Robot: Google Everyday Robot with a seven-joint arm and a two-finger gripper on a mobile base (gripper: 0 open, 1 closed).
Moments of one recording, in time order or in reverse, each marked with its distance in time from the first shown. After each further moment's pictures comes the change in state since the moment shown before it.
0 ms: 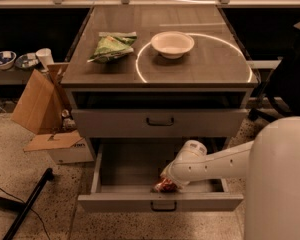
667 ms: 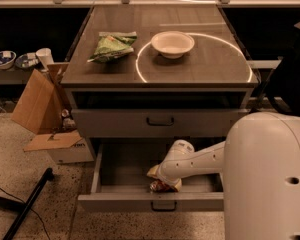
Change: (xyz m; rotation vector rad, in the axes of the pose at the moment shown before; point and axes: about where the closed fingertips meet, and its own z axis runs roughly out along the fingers) arm -0.010 -0.021 0.034 -0.013 -0.042 -0.060
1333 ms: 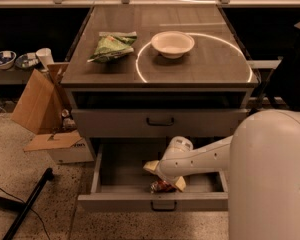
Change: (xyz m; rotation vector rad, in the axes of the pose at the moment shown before) arm -0.001 -0.011 -0.028 -0.009 0.035 0.030
